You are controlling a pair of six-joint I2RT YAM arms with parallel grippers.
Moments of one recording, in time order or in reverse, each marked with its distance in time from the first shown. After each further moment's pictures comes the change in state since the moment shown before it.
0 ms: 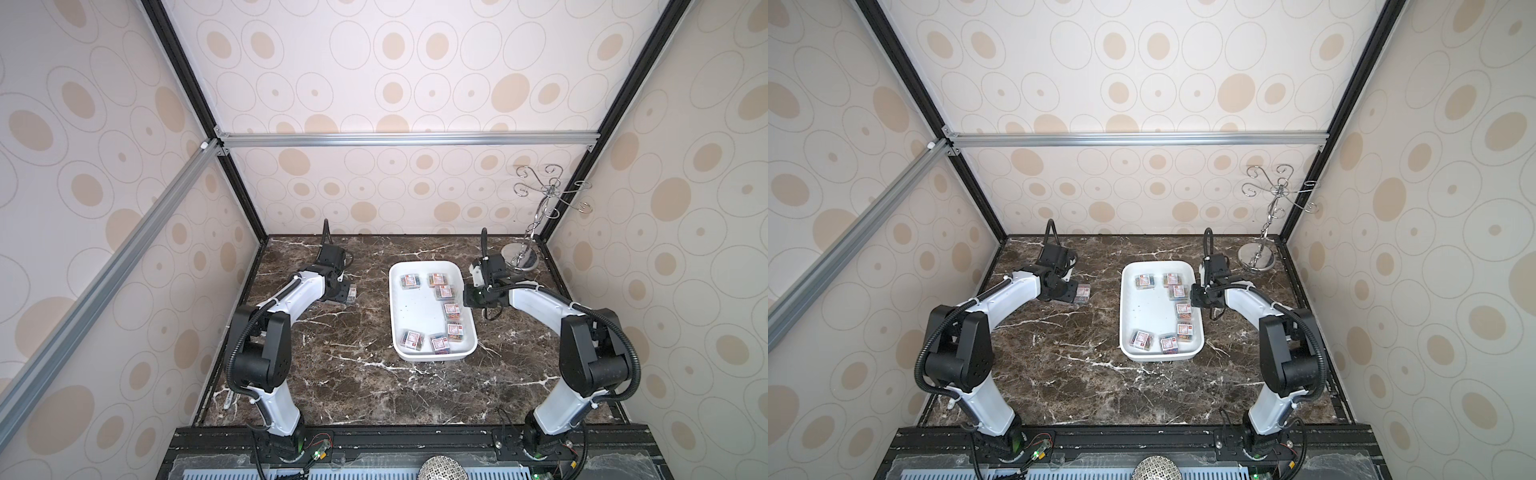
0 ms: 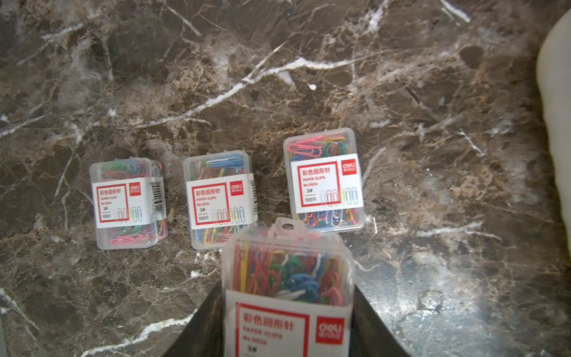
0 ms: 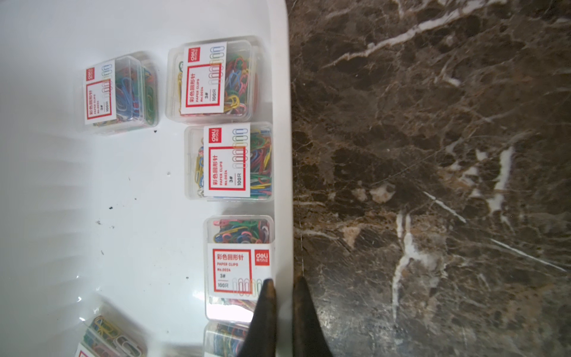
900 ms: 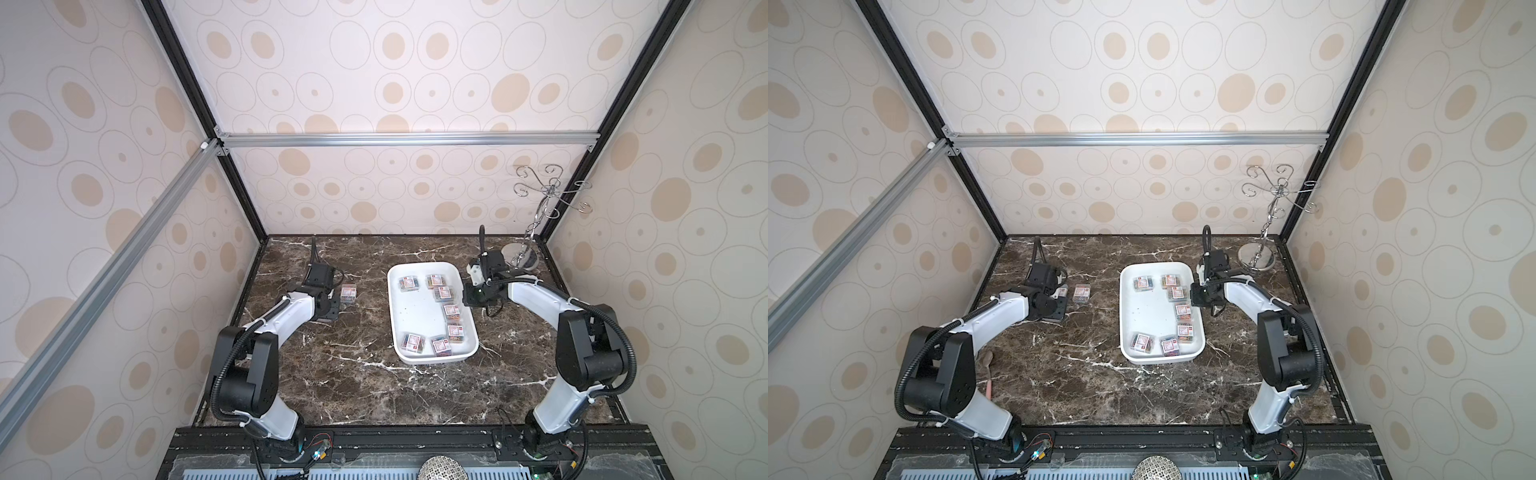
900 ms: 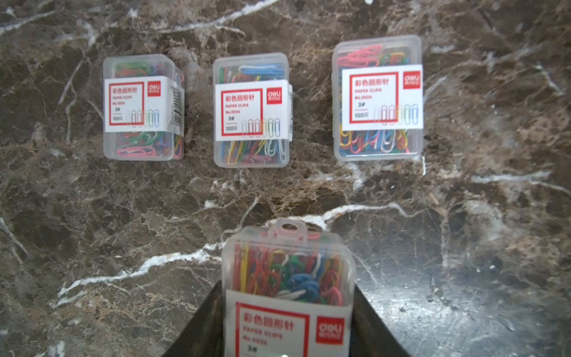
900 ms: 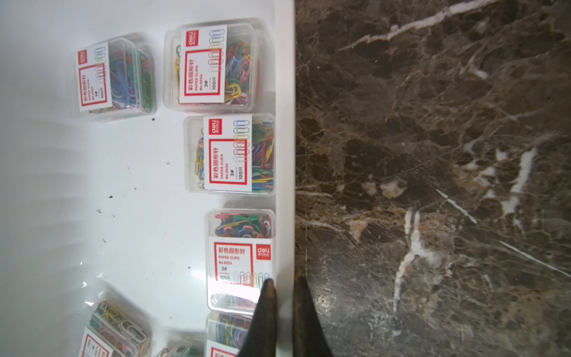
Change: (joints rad) left arm 0.027 -0.176 -0.283 0.097 -0.032 -0.072; right arm -0.006 0.041 0.080 -0.110 -0.059 -0.068
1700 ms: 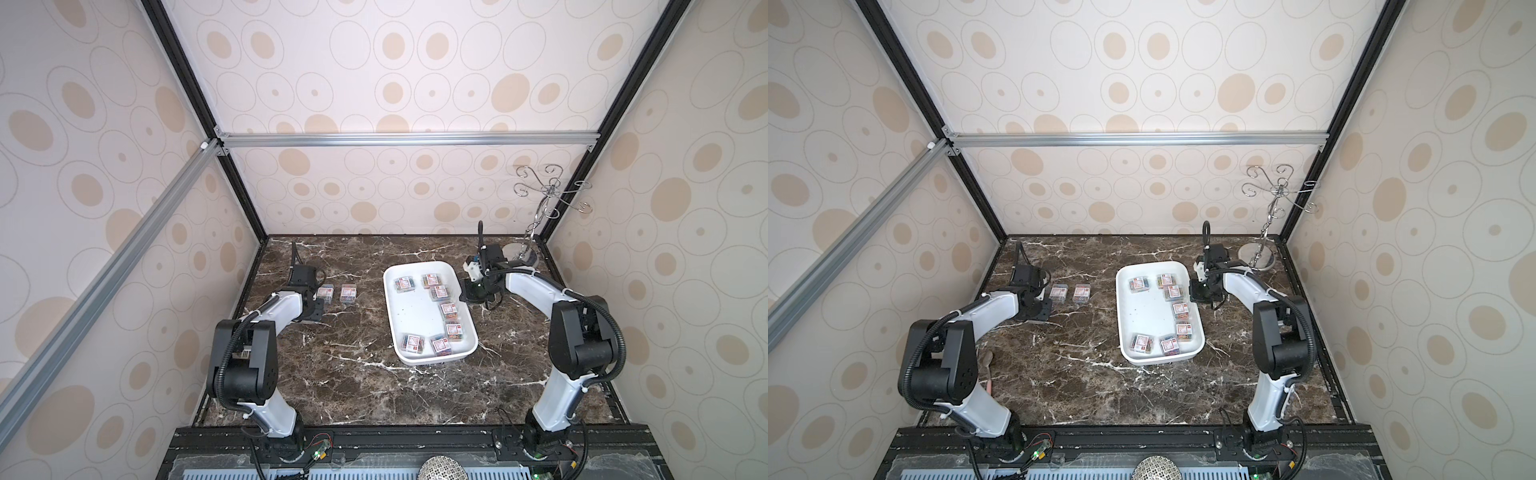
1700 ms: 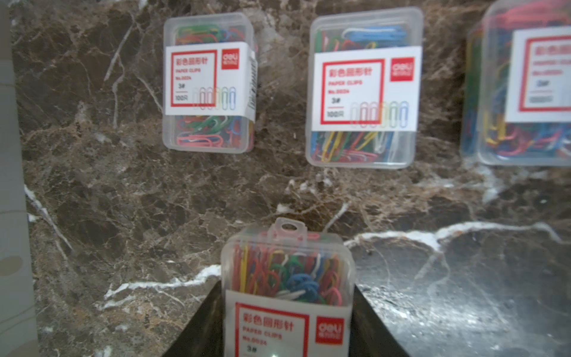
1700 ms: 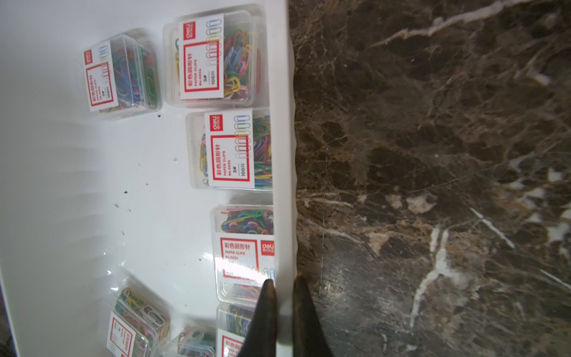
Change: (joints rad) left arm 0.167 0.080 0.012 0.039 -0.006 0.145; right arm -0.022 0.097 0.130 -0.109 -0.093 -0.033
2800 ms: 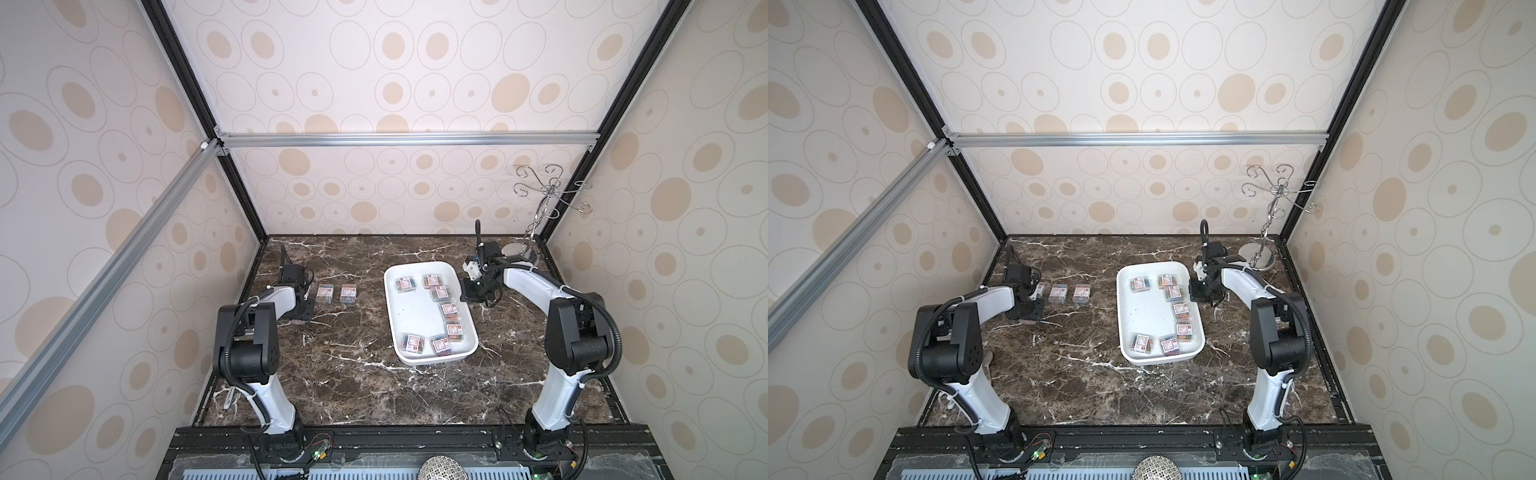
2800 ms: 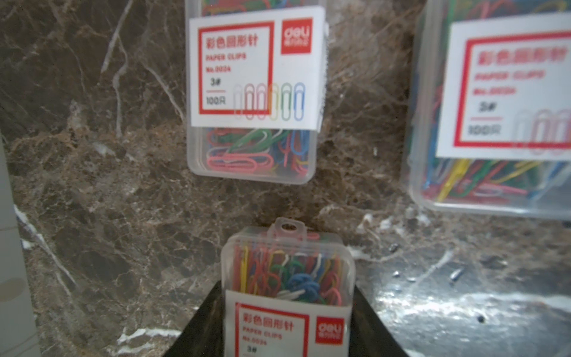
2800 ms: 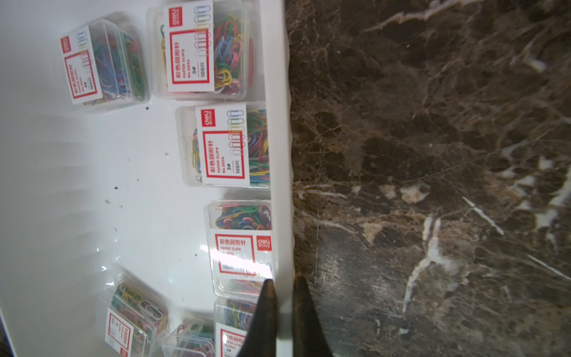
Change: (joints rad) left arm 0.090 0.128 0.047 0.036 0.007 0.096; right arm 0.001 0.032 0.066 -0.095 0.037 -0.004
